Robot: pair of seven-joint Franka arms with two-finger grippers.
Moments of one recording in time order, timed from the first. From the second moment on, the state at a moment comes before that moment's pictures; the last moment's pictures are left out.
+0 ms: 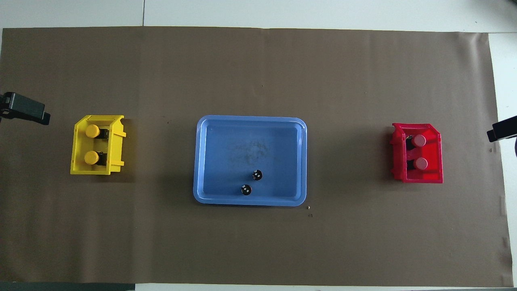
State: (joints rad) left arm -0.09 0.05 0.01 -1.45 -0.02 1.44 0.07; right arm -0.12 0.00 0.01 -1.54 -0.05 1.47 -0.22
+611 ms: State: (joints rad) left arm -0.09 0.05 0.01 -1.45 -0.02 1.44 0.07; right arm -0.09 0.05 0.01 -1.87 -0.02 1.92 -0.22
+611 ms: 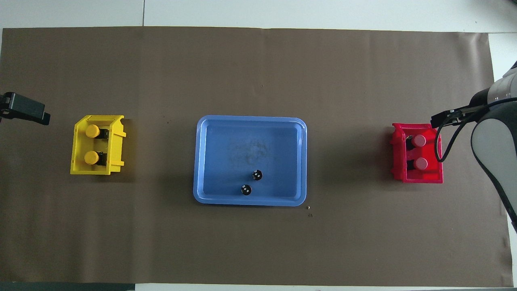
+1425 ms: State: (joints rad) left arm -0.09 0.05 0.01 -1.45 -0.02 1.44 0.07; right arm -0.10 0.08 0.00 -2.14 0.02 2.25 -0.22
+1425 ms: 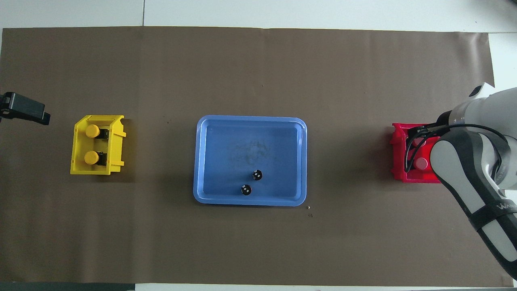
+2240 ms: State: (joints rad) left arm -0.09 0.05 0.01 -1.45 -0.02 1.44 0.07; right arm -0.12 0.09 0.00 -2.19 0.02 2.29 -0.24
